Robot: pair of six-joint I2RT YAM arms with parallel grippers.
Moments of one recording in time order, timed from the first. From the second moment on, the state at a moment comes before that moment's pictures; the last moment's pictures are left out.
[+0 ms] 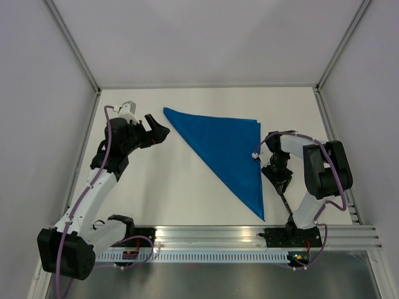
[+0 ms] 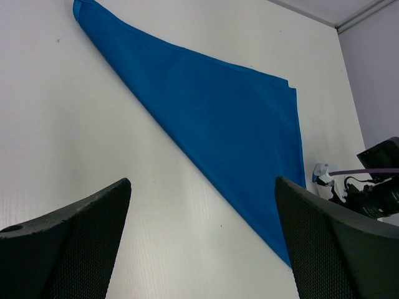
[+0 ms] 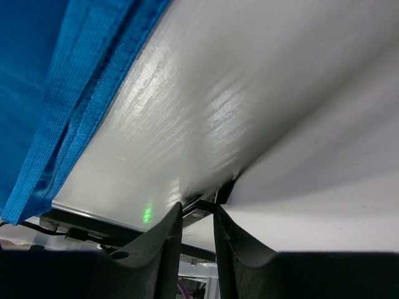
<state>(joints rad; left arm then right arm) -0.20 1.02 0.82 -0.18 0.22 -0.51 0.15 1.78 0.97 -1.04 -0.03 -0.41</state>
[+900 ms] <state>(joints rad) -0.20 1.01 0.86 -0.19 0.22 -0.51 0.10 1.76 1.05 -0.83 0.02 -0.39</state>
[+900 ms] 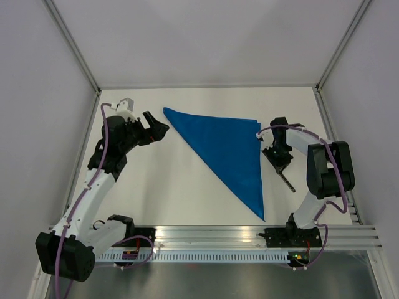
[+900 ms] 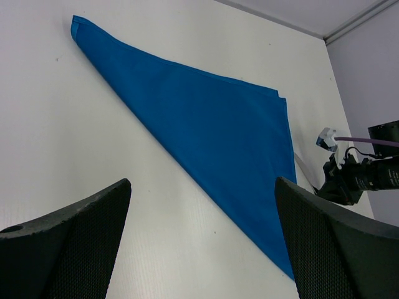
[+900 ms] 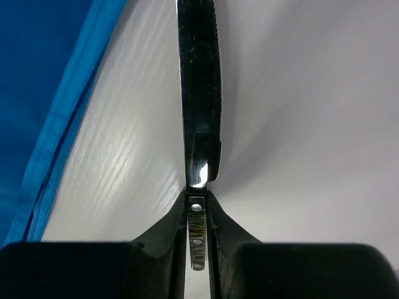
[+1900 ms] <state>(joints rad) -0.20 1.03 0.89 -0.21 0.22 -0.51 0.02 1.71 1.23 -0.78 -0.01 -0.39</state>
